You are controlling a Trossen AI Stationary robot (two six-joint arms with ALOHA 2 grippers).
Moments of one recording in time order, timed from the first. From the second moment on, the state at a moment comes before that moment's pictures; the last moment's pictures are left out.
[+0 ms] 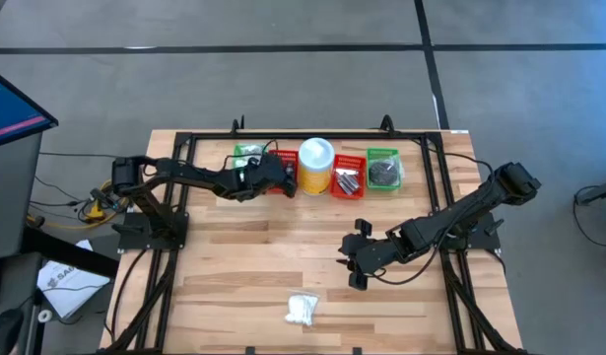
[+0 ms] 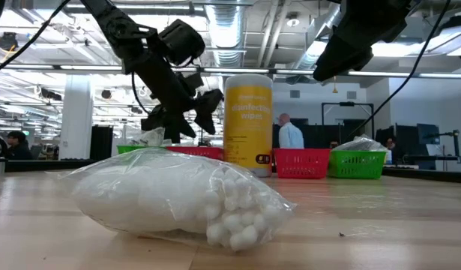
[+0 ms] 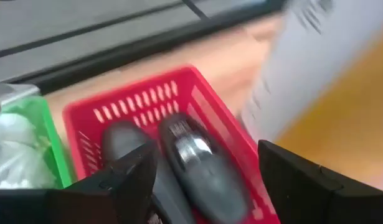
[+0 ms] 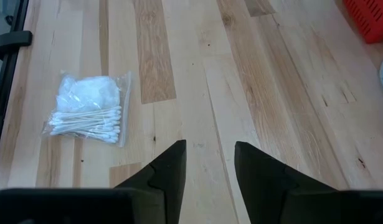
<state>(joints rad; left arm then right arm) 0.24 1.67 0.83 0.11 -0.58 -0.54 0.46 1.48 0.96 -0.36 0.36 0.51</state>
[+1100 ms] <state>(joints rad) -0.41 1.65 0.83 0.15 -0.43 -0.45 0.46 1.48 0.96 -0.35 0.36 0.51</state>
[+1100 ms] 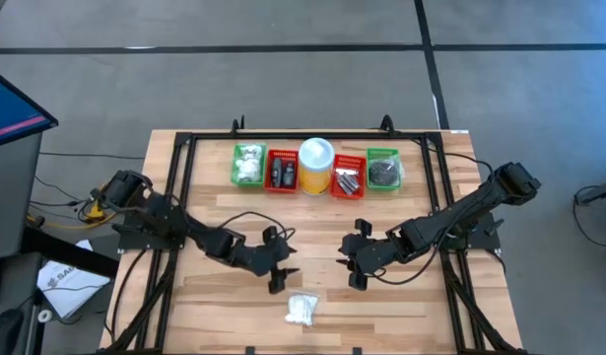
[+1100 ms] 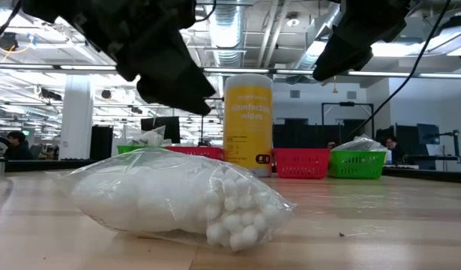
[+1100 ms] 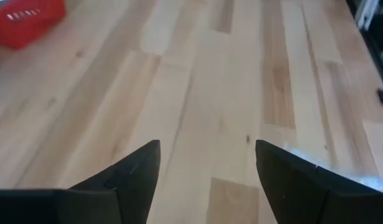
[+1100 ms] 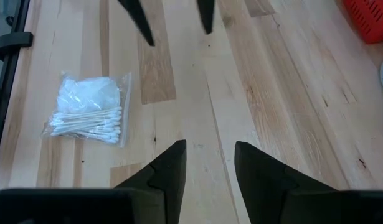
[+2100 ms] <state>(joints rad) -0.44 1.85 0.83 0.26 -0.22 -0.37 0.46 1.48 0.96 -0.35 0.36 0.52</state>
